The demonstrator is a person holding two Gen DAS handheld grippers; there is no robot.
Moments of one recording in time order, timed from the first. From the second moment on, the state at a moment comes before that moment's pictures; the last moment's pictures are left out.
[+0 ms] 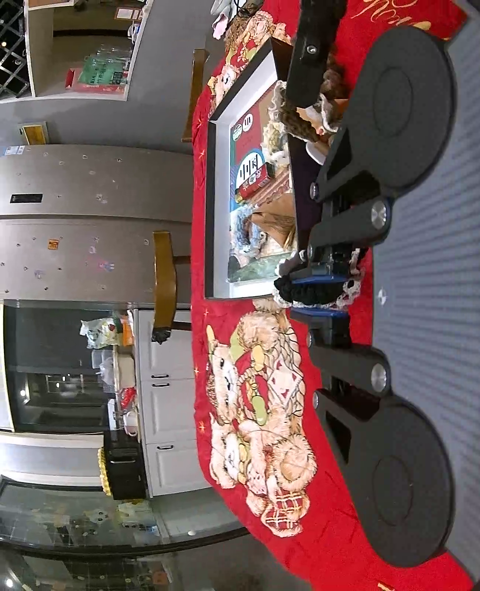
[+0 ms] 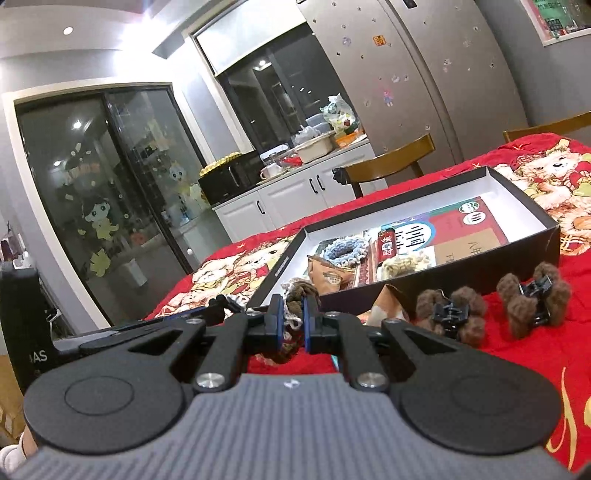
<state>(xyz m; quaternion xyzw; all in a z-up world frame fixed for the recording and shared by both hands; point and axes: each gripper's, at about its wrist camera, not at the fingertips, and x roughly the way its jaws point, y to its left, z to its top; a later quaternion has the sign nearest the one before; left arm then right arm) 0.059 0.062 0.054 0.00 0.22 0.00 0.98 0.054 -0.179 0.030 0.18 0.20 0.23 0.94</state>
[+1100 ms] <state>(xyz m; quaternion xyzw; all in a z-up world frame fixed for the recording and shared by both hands) 0.020 0.058 0.137 -0.06 0.11 0.02 0.99 0.086 -0.218 0.103 0.16 0.17 0.23 0.94</state>
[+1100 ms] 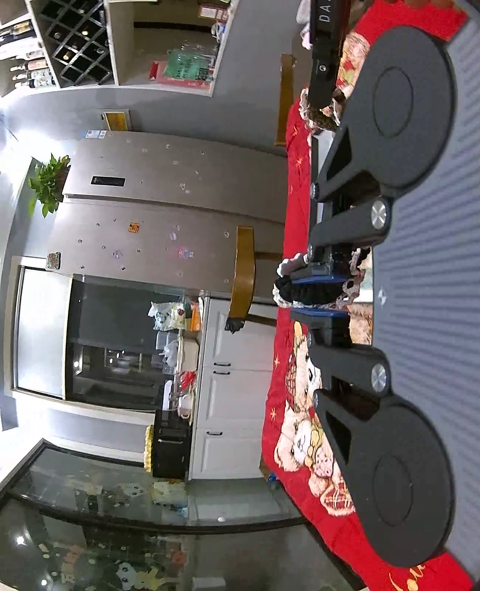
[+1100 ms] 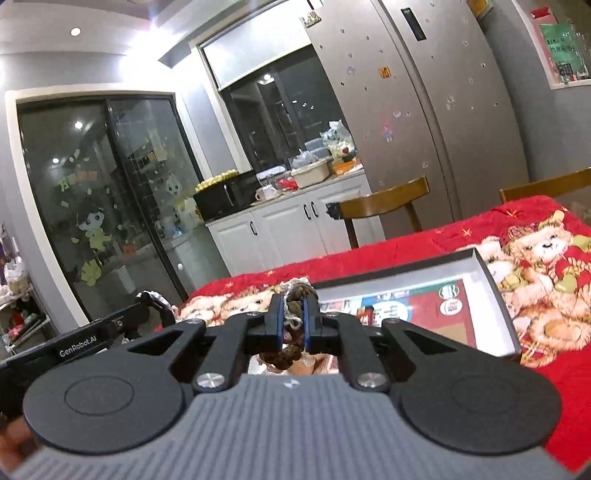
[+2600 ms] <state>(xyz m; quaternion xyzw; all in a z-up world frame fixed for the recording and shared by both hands) 0.159 -0.012 0.174 -0.10 0.20 -0.08 0.97 0.161 -0.291 0.115 0.22 0.15 0.21 0.94</state>
